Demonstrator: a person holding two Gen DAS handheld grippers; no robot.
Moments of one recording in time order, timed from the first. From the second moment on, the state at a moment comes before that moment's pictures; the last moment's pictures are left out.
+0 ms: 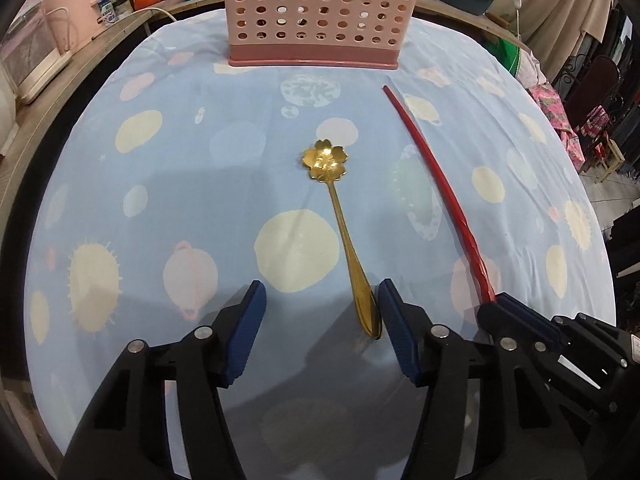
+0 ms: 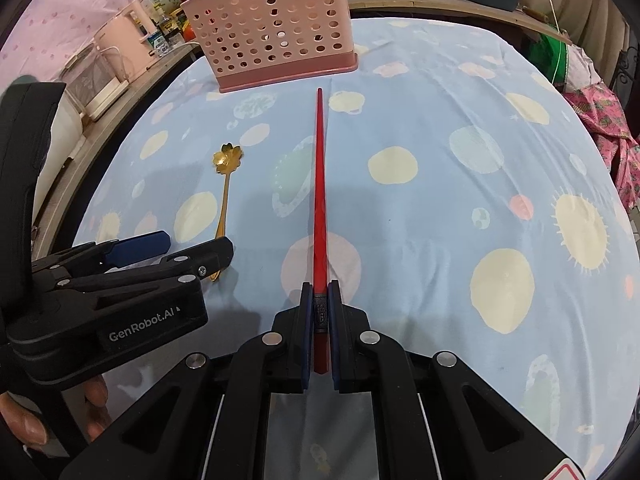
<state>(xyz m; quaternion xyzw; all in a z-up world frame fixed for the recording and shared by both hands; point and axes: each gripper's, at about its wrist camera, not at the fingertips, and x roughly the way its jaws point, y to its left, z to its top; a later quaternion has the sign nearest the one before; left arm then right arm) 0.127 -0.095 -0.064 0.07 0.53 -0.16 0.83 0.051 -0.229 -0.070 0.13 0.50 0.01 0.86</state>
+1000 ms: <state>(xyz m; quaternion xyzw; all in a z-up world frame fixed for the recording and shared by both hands) 0.152 -0.035 0.027 0.01 0.43 -0.12 0.89 0.069 -0.238 0.016 0.16 0.41 0.03 0.90</state>
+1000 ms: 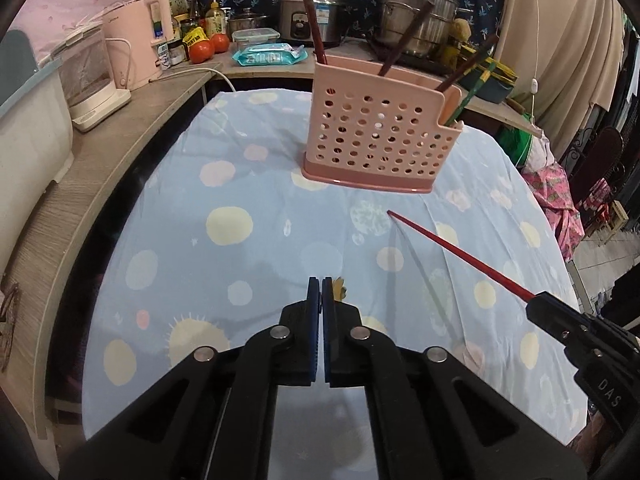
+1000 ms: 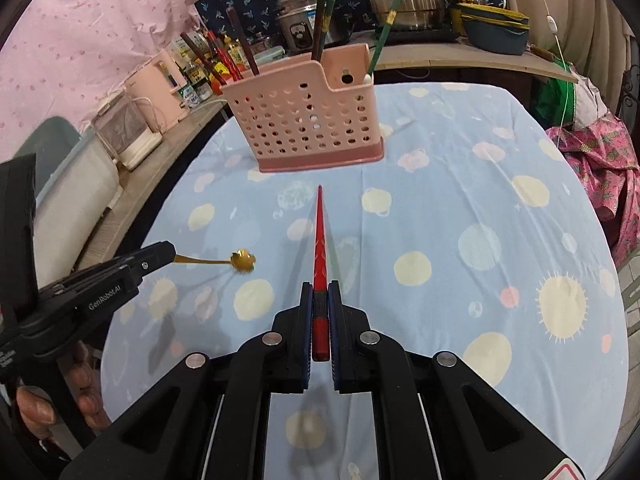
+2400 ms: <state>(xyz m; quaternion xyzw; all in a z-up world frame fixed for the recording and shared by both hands) 0.302 -0.072 0.158 -0.02 0.33 -0.11 0.94 0.250 -0.294 0.180 0.20 0.21 0.03 0.96</state>
